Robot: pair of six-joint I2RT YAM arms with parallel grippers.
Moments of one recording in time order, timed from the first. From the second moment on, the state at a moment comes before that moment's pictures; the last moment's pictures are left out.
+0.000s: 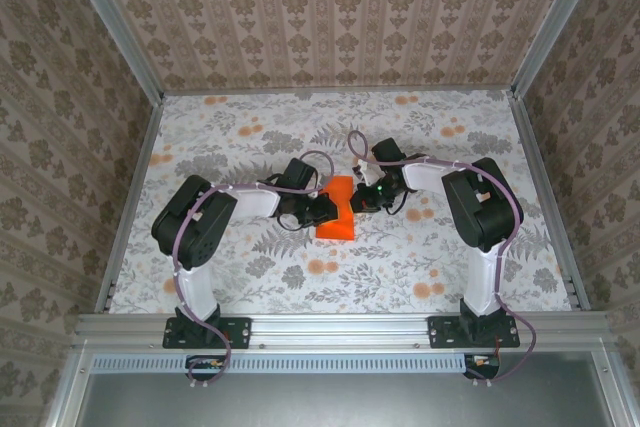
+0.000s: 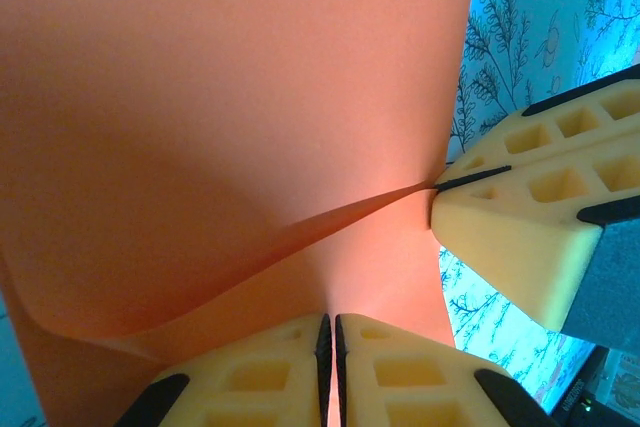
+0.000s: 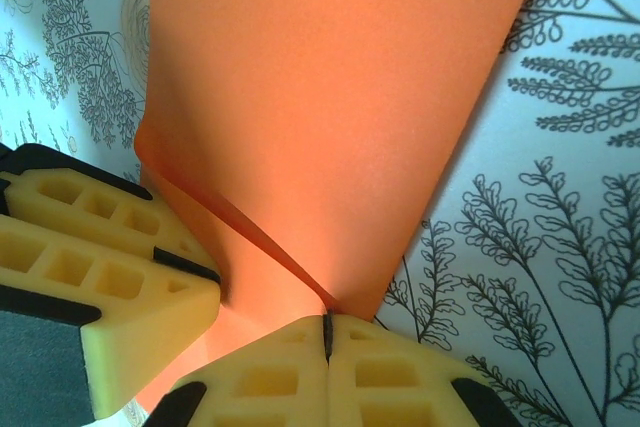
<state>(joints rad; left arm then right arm) -0.66 1.87 0.95 -0.08 0.53 -0.77 0.38 1.98 1.17 -0.45 -0.62 0.21</state>
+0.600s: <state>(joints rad) -0.65 1.87 0.92 -0.05 0.55 -0.78 0.40 1.71 1.02 -0.48 -0.58 0.42</state>
